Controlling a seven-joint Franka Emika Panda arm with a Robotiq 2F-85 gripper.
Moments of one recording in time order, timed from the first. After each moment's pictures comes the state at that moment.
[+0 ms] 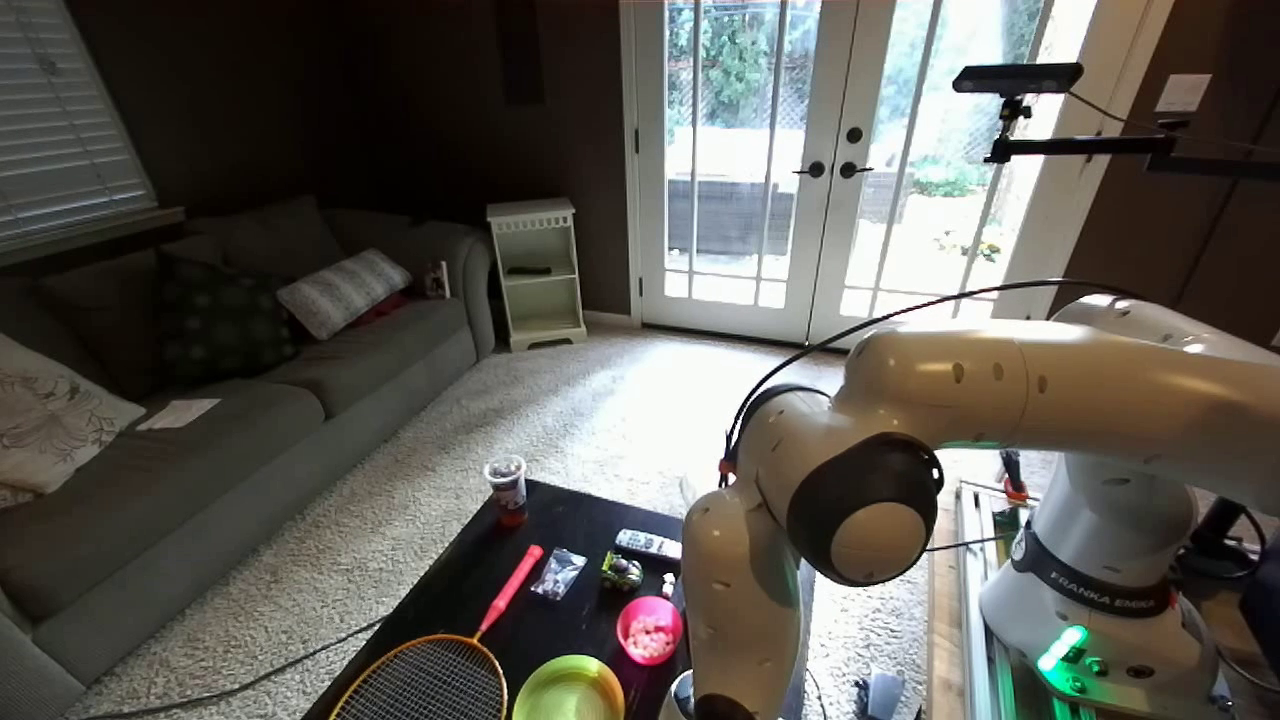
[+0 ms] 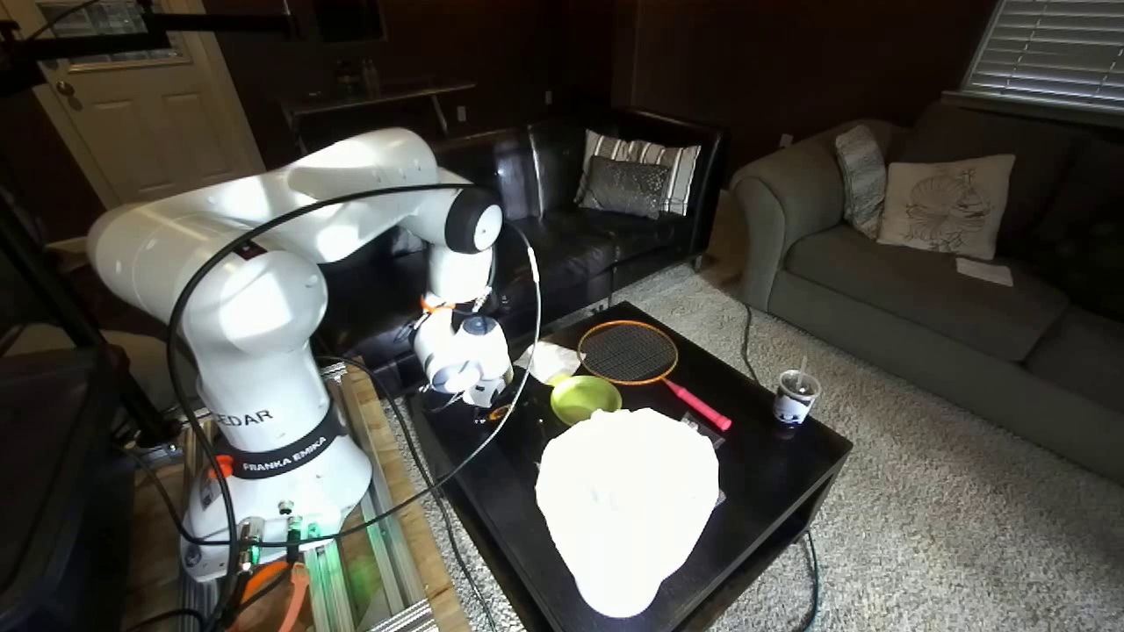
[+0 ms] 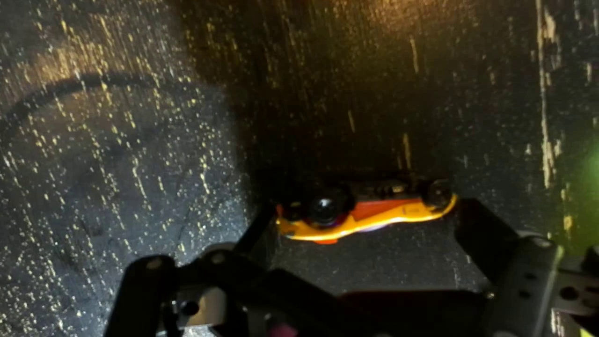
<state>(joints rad) 0.52 1.47 0.17 -1.79 0.54 3.49 1.68</state>
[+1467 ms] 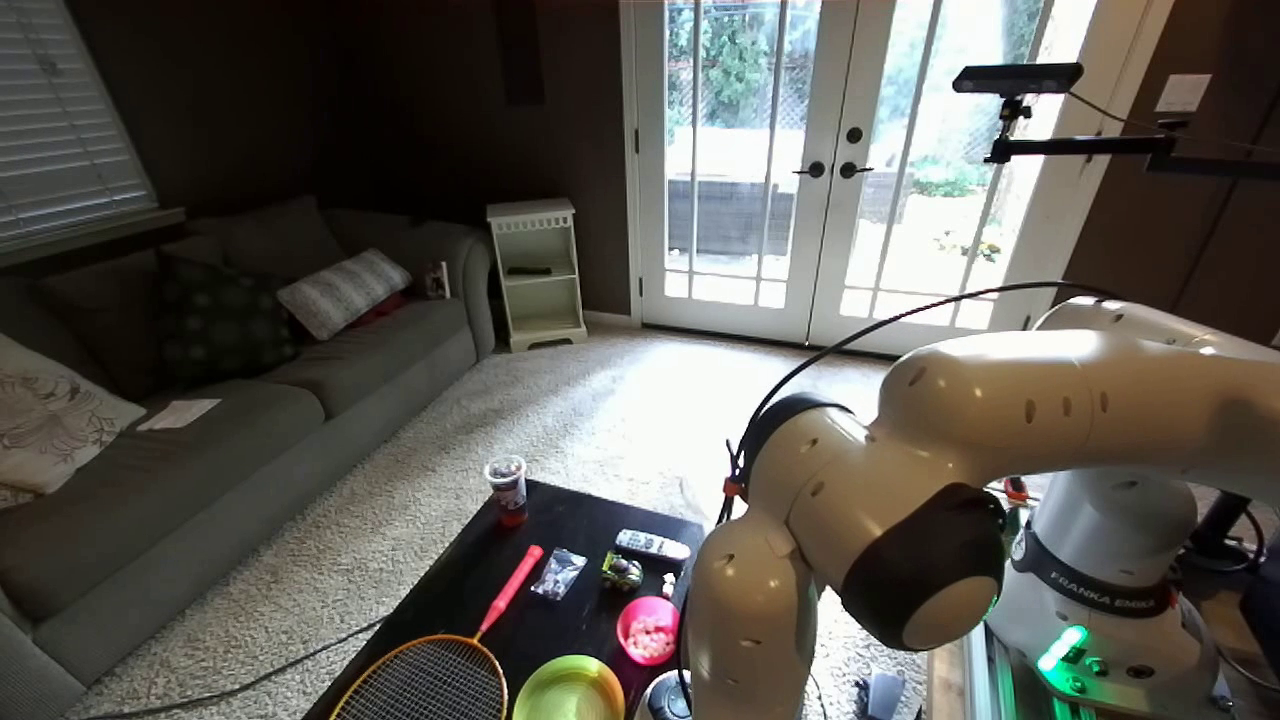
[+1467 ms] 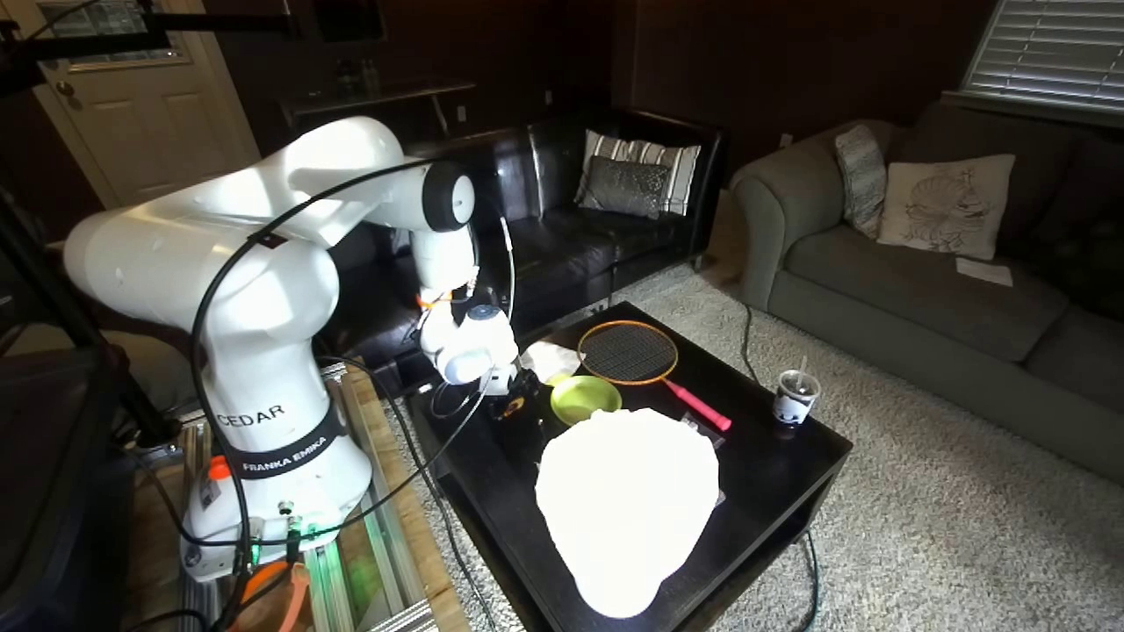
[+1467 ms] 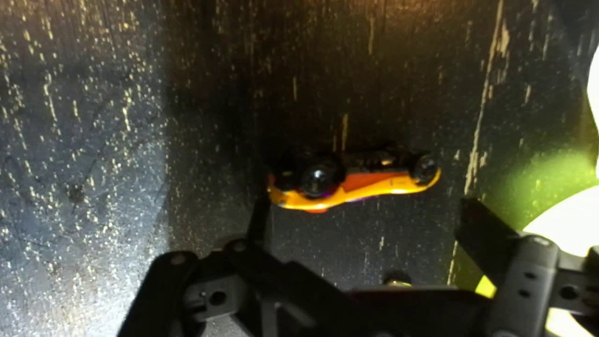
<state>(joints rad) 0.73 1.43 -0.01 -1.75 0.63 3.36 1.57</state>
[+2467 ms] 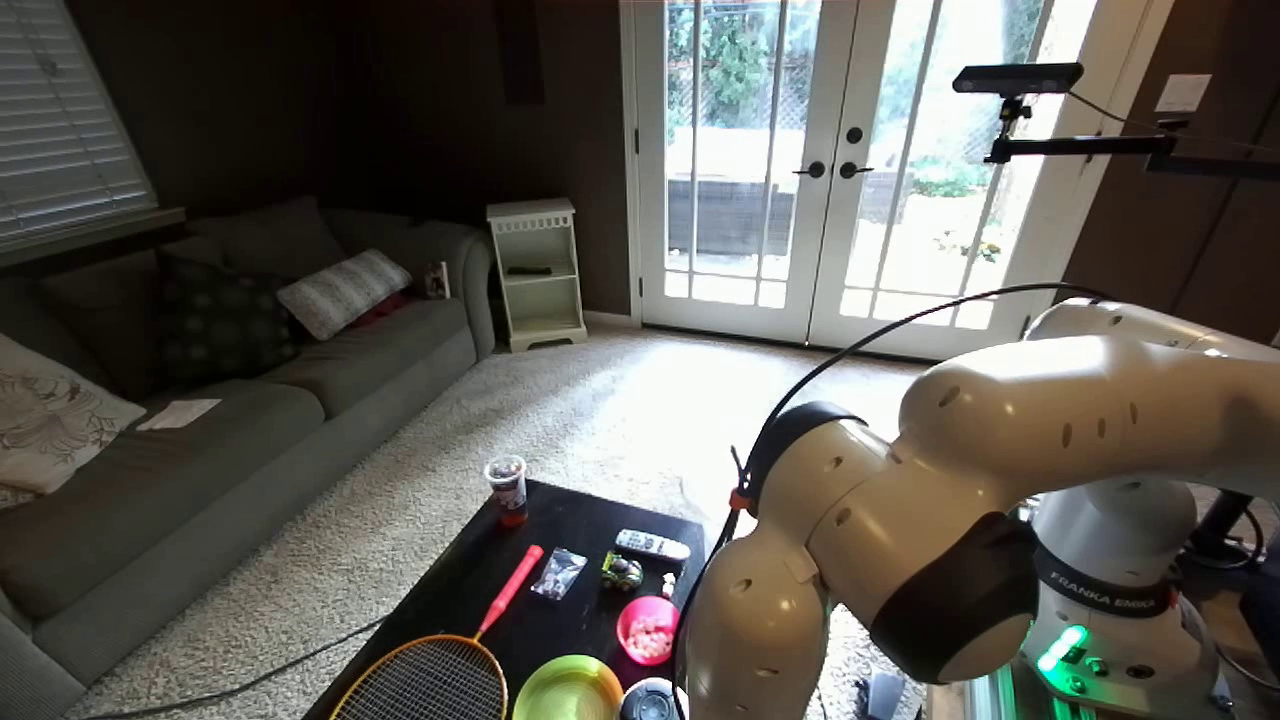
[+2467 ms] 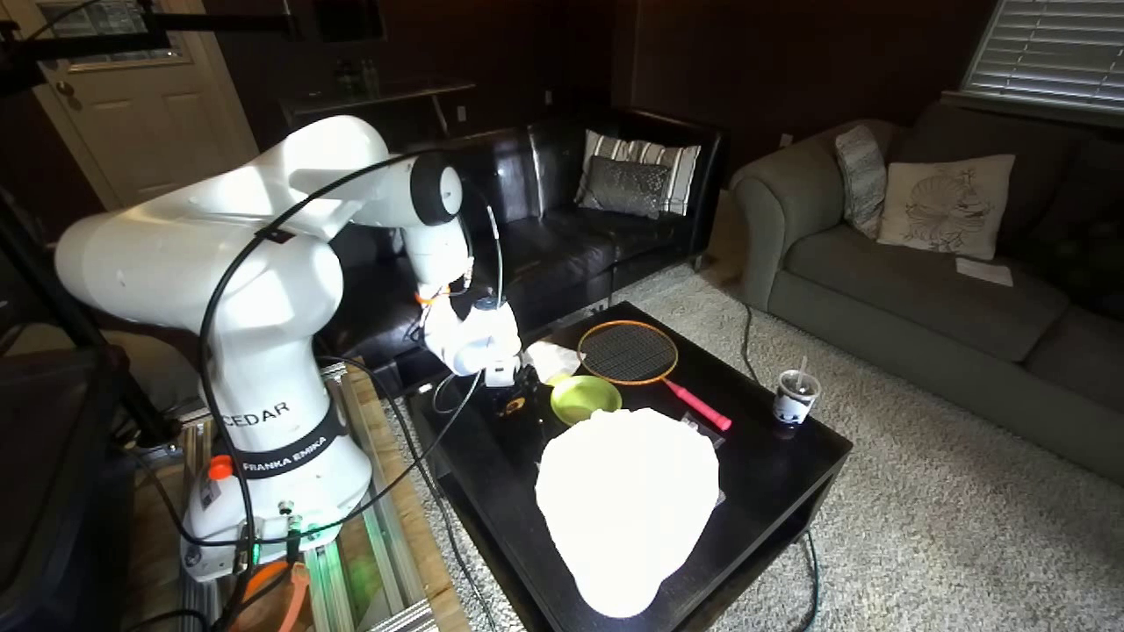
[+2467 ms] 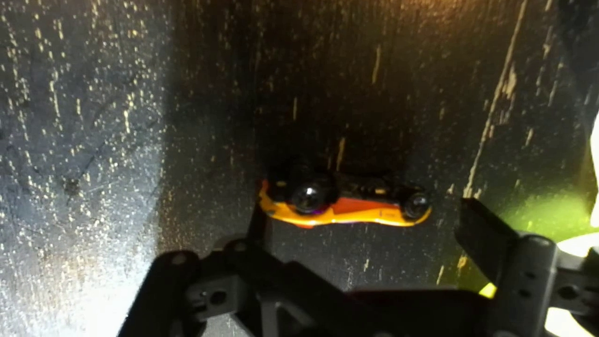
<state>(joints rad) 0.82 1.43 -0.09 -1.69 0.62 3.21 1.55</state>
